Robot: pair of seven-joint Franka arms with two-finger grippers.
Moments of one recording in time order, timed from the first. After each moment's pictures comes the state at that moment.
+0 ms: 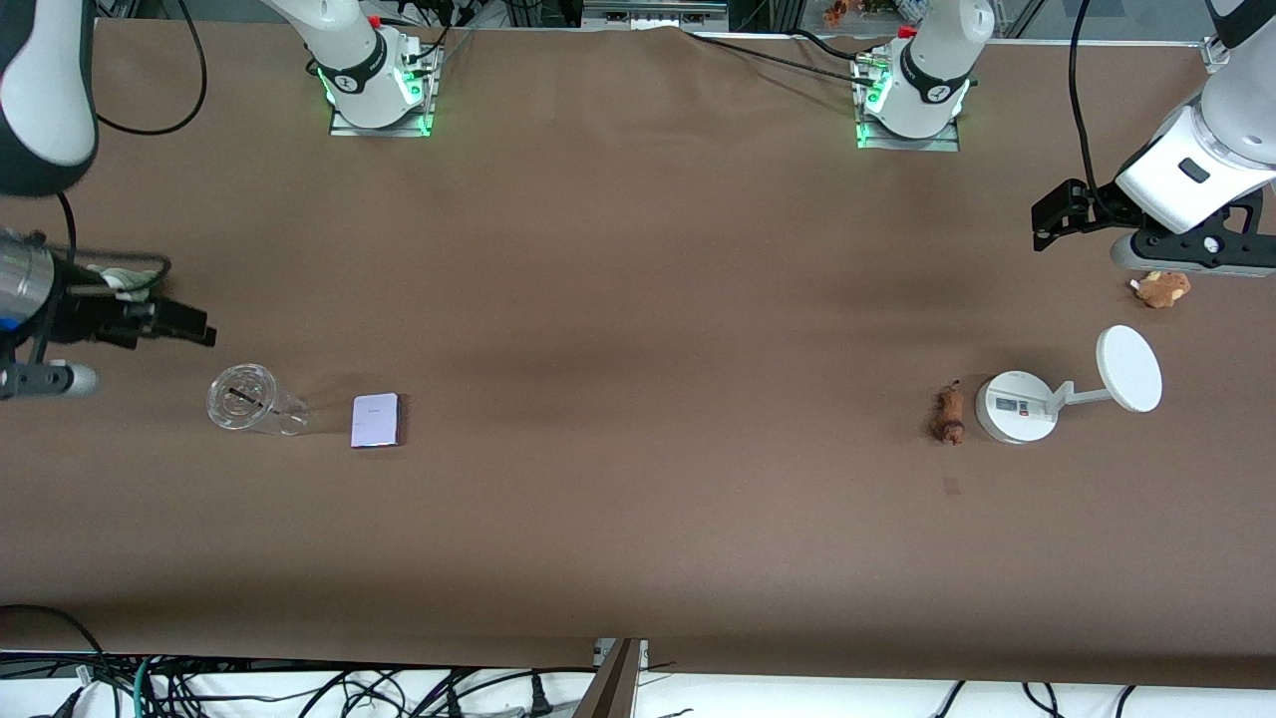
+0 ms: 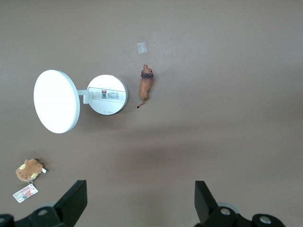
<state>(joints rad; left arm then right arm) 0.03 -0.02 -0.12 -1.66 0.04 1.58 -0.01 0.15 0.27 -0.18 -1.39 0.10 1.58 -0.06</state>
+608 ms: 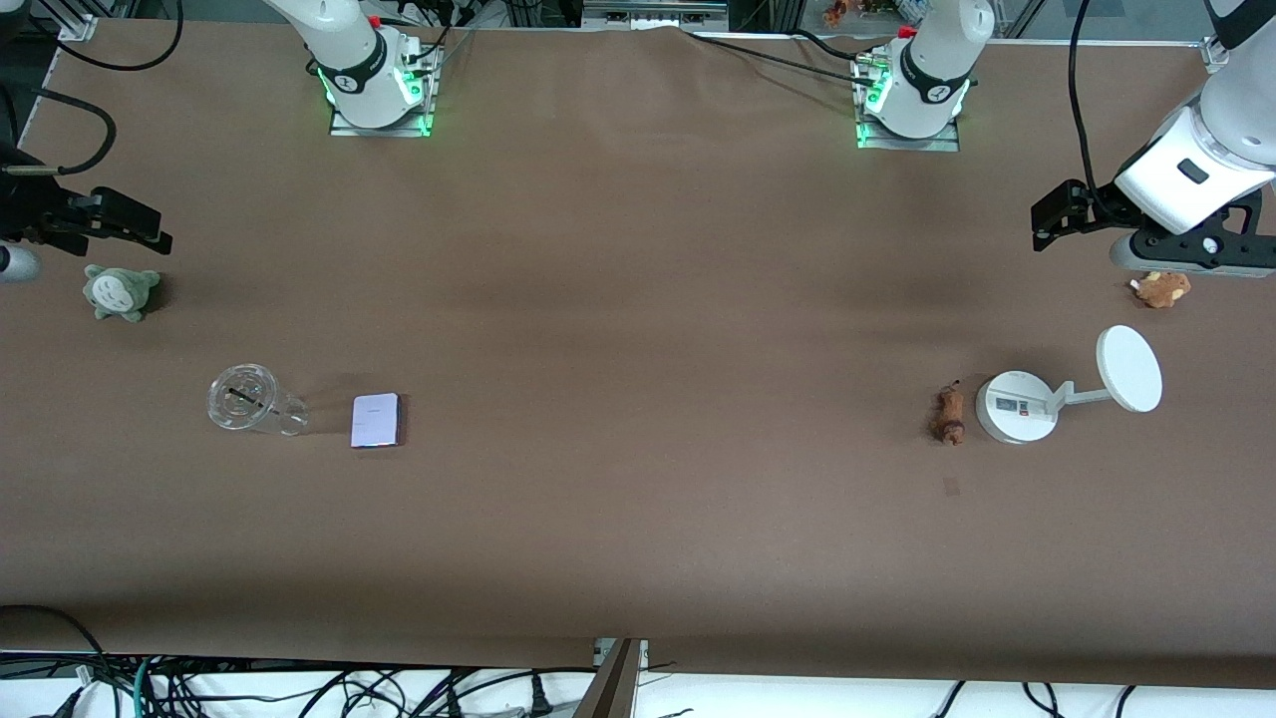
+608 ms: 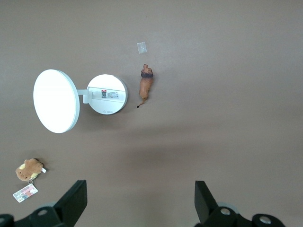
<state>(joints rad) 0.03 -0.02 -0.12 -1.66 0.04 1.58 -0.01 0.10 0.07 -0.14 -1.54 0.04 1.53 -0.06</state>
